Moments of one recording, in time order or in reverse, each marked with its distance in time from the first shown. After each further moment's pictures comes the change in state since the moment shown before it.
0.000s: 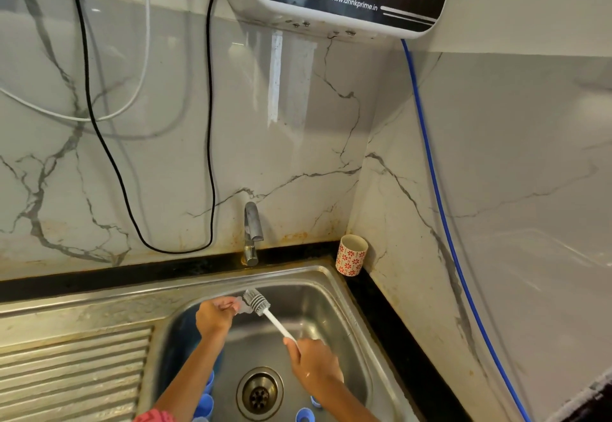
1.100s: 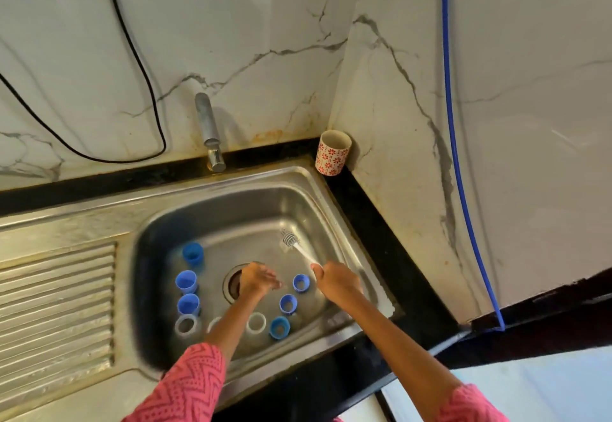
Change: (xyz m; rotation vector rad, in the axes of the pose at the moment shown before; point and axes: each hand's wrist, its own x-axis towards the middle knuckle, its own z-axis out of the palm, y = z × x) left_hand -0.068 -0.084 0.094 0.350 -0.609 -0.189; right_hand 0.003 0.093 0.018 -0.033 -0.192 0.285
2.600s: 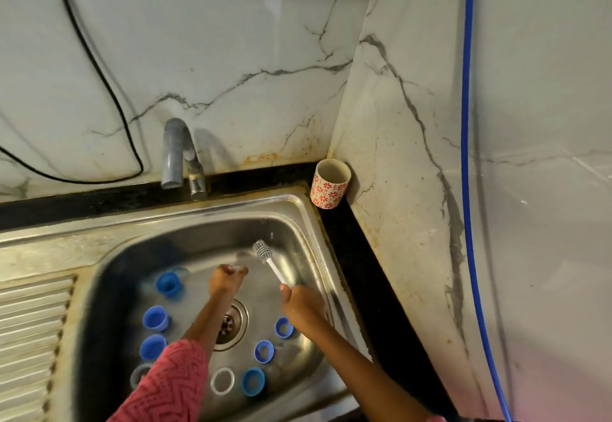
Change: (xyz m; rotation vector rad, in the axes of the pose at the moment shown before) left_hand 0.107 0.024 -0.006 -0.210 0.303 -0.228; right_hand 0.069 -0.023 -0.014 0.090 -0.066 -0.019
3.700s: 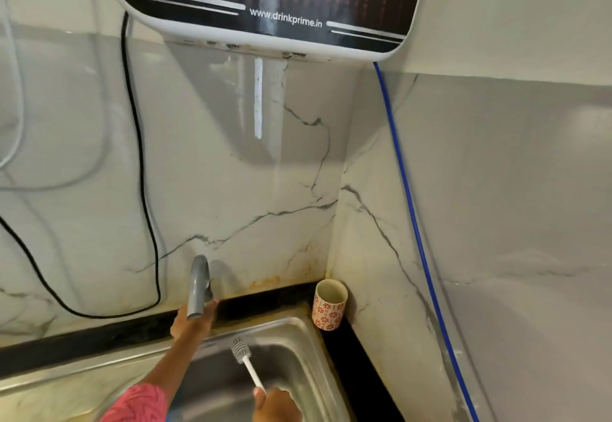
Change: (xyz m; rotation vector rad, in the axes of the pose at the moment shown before) left_hand -0.032 0.167 -0.124 0.044 0.254 0.131; right_hand 0.062 -0.060 0.026 -0.076 0.976 -0.261
